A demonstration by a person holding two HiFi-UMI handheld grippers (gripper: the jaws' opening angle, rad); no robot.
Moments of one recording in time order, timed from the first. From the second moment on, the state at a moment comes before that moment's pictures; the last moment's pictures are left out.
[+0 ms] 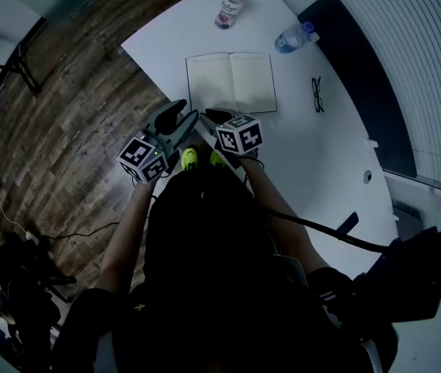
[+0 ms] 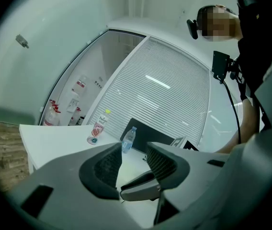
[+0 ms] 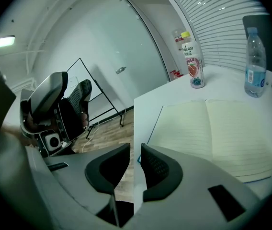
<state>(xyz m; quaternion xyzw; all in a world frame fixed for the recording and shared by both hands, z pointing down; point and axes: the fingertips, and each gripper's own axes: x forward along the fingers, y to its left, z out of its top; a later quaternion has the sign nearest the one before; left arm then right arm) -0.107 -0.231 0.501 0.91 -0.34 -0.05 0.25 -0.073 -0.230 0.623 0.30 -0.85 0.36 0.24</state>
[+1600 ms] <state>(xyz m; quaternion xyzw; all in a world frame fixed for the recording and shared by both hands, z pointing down) -0.062 -0.201 0.460 0.93 -0.25 -0.06 0.26 -0.044 -0.215 0.465 0.35 -0.91 0.17 0.14</state>
